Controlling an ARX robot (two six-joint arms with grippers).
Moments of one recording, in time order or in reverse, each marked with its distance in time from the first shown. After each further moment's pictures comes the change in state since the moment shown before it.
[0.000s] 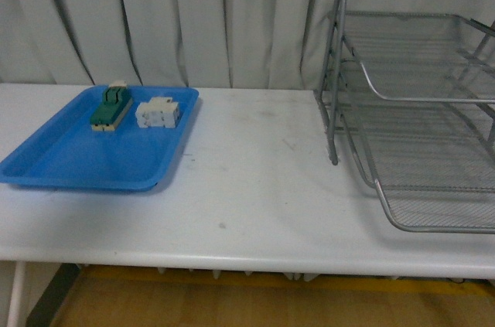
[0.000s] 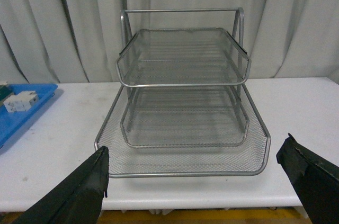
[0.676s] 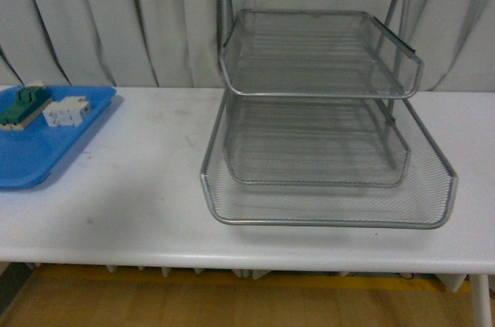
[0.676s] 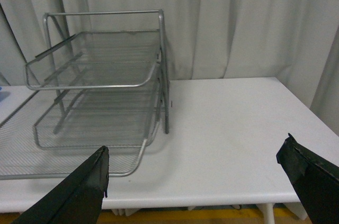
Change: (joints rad) left arm -0.003 -0.002 0.000 -0.001 0.004 0.000; right arm 0.000 0.000 0.000 0.000 0.001 0.000
